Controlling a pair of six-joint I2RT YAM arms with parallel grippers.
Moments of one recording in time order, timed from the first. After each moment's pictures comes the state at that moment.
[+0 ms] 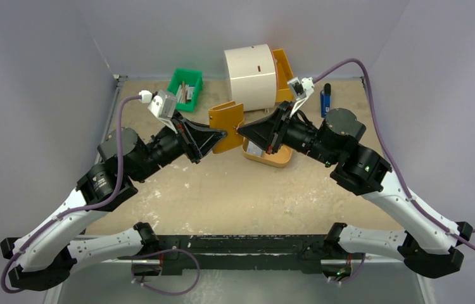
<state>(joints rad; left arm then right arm) -0.94 0.87 1.28 -0.30 -0.03 -0.44 0.92 1.06 1.41 -0.32 -0.10 0.56</state>
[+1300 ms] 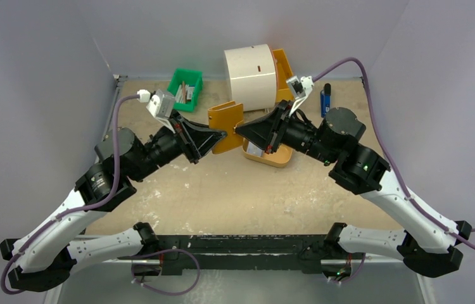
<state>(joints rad) -0.94 0.87 1.28 -0.29 0.02 -0.46 0.92 1.07 1.41 -0.29 -0.13 0.58</state>
